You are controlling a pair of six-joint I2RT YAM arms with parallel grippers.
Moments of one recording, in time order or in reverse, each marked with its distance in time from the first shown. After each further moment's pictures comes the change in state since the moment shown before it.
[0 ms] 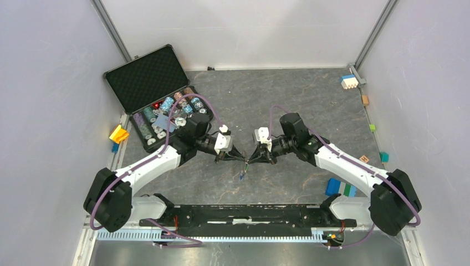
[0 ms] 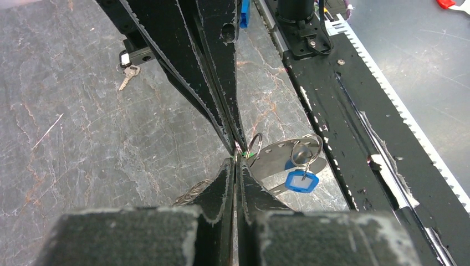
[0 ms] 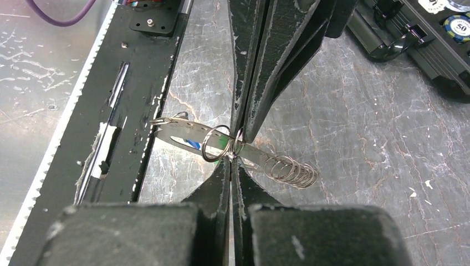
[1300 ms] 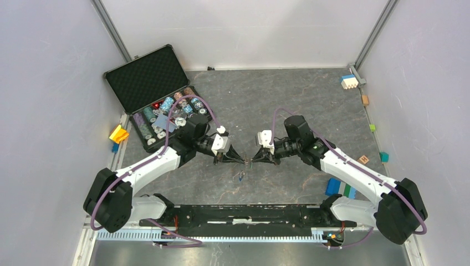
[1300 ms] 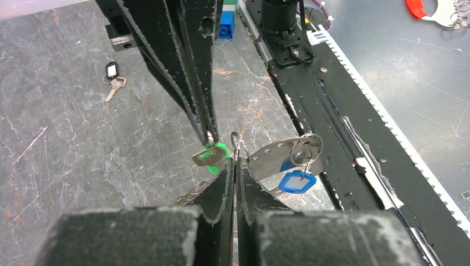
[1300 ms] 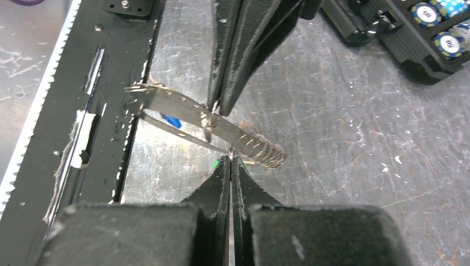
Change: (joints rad) left arm 0.009 -0.003 -0.034 0.055 0.074 -0.029; right arm 0.000 -0.087 -0.030 -0.026 0.106 -0.037
